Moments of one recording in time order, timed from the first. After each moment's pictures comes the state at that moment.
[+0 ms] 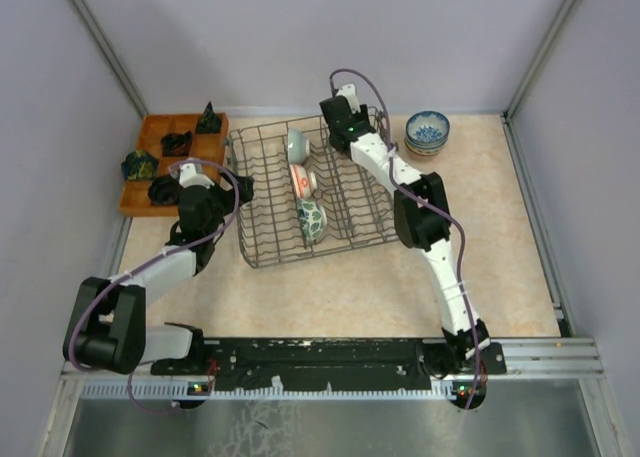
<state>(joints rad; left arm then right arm) -0.23 1.29 0.52 0.58 -0.14 -0.62 0.52 2.46 2.26 -0.49 0.66 0.08</state>
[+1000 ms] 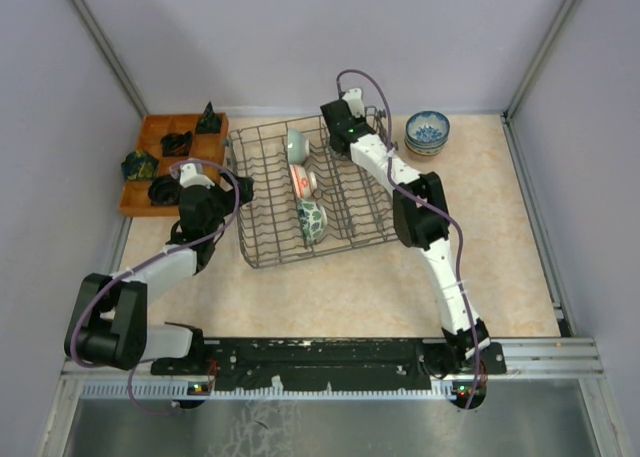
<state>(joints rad) -0.22 1.31 0.52 0.58 -0.14 -0.62 0.51 2.48 2.26 -0.52 0.74 0.19</state>
